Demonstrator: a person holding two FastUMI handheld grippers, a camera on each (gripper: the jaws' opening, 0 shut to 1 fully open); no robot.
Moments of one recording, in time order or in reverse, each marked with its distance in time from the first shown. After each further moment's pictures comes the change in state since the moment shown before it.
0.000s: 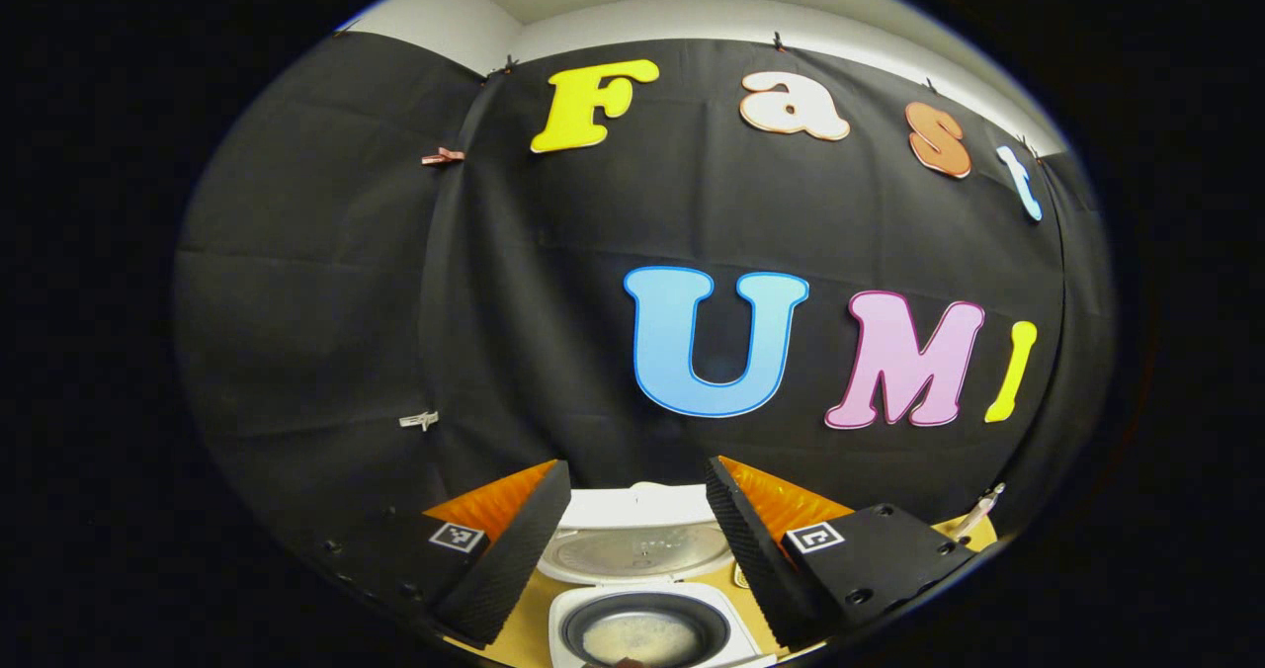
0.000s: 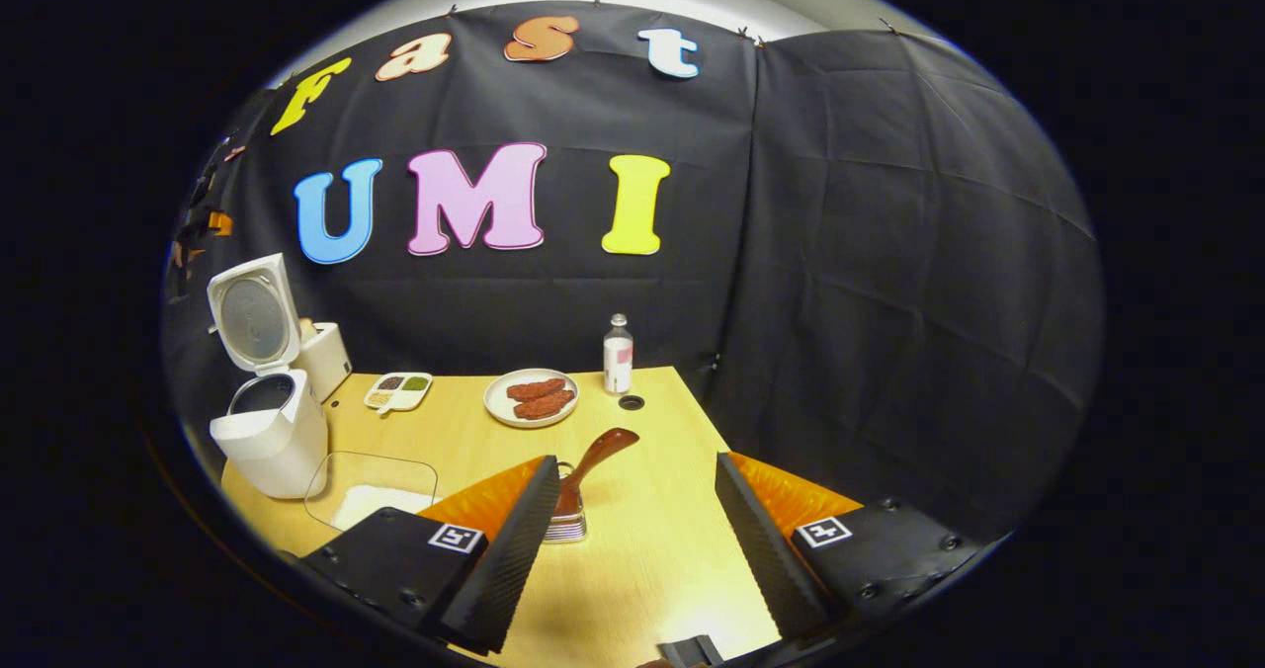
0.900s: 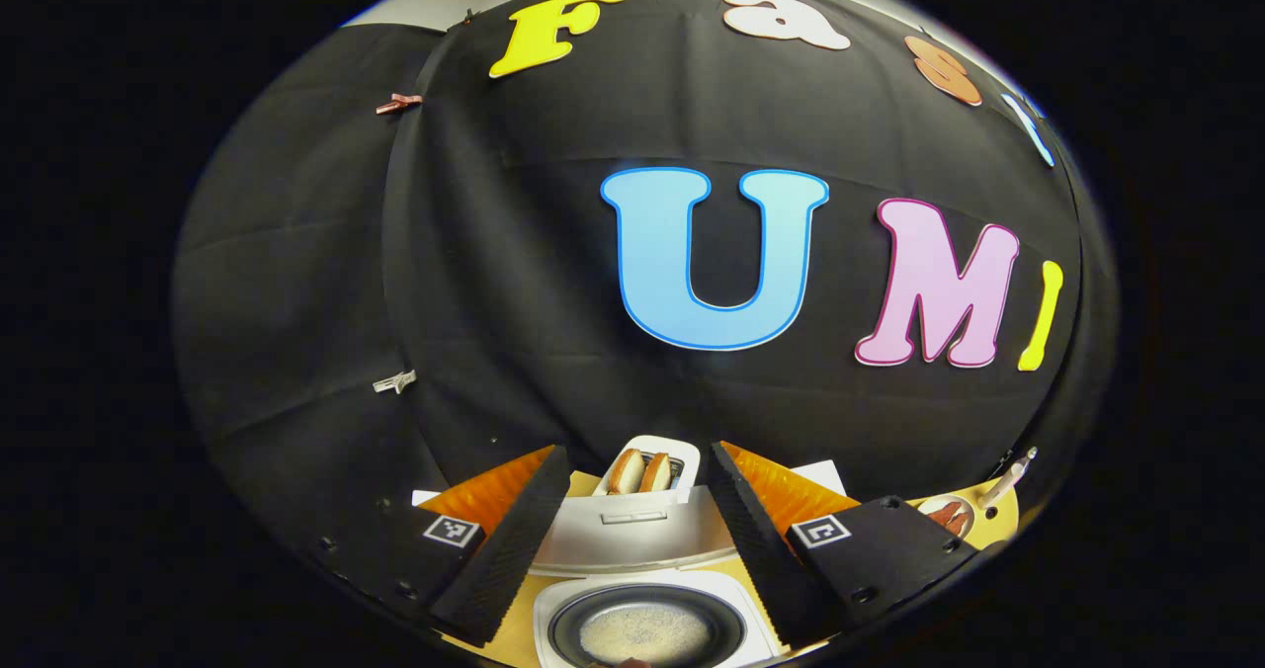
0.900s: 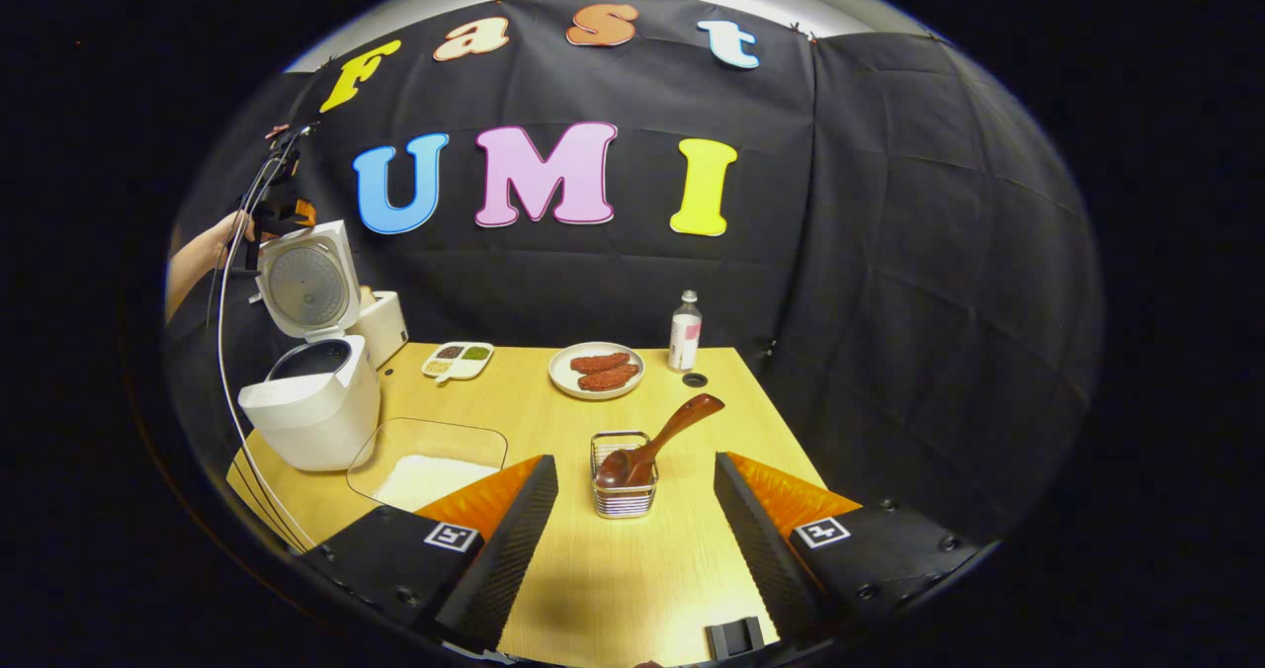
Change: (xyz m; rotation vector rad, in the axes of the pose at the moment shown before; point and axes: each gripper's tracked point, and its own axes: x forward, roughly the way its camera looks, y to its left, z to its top) left arm 0.053 -0.018 -0.072 0.051 0.214 0.012; right arm -0.014 0.068 -0.030 -0.049 0.048 0.156
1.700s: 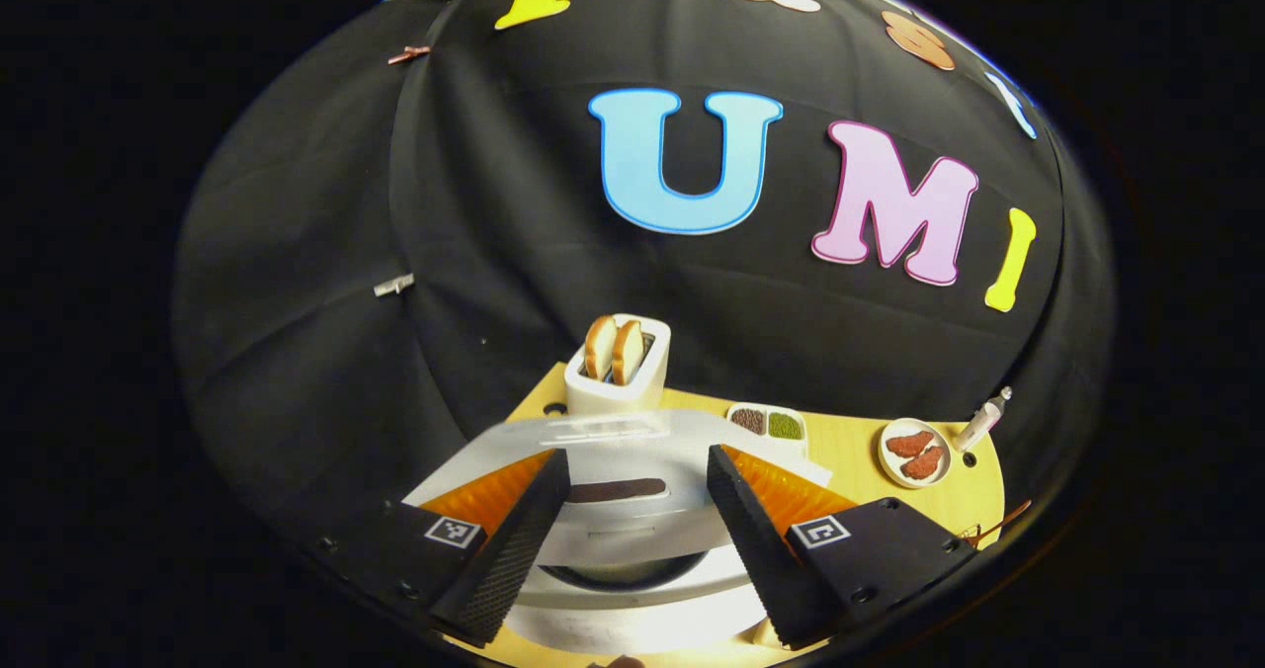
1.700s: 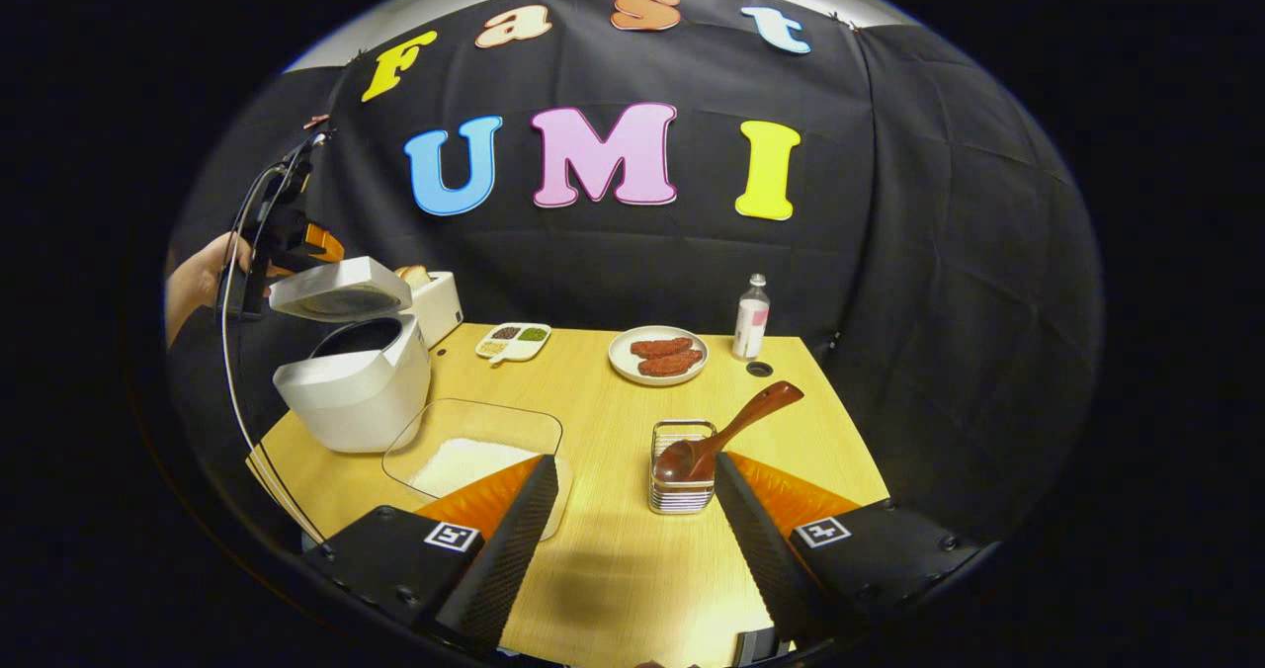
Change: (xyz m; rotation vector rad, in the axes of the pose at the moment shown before) left arm -0.089 -0.034 -0.145 -0.047 0.232 -0.031; right arm 0.020 0.035 -0.023 -0.027 0.051 0.159
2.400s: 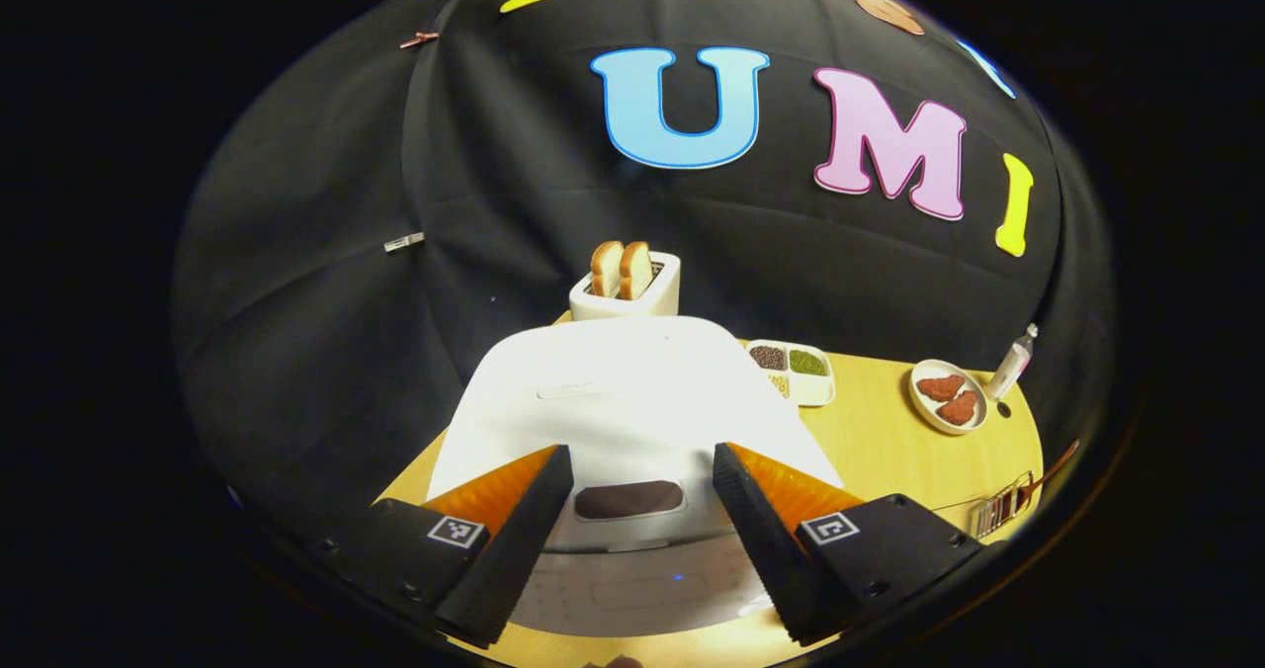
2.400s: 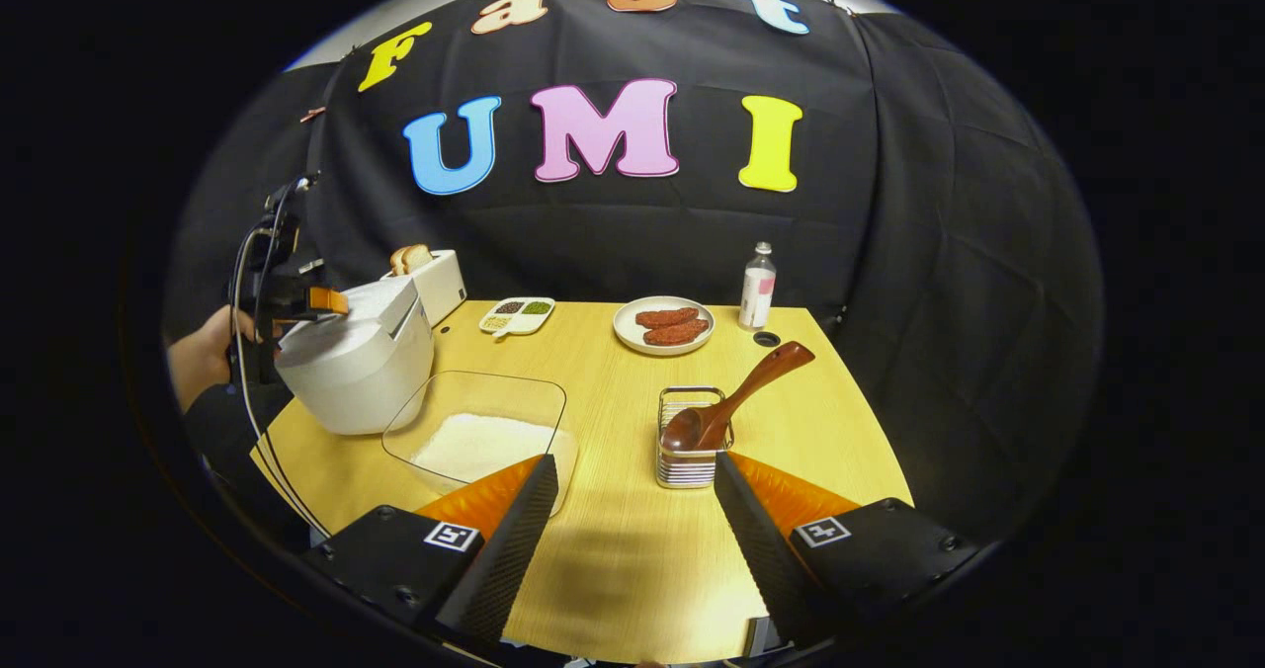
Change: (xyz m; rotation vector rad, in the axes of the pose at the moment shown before) left arm 0.017 0.004 -0.108 0.026 0.008 0.049; right arm -0.001 0.005 -0.028 0.016 0.068 0.018
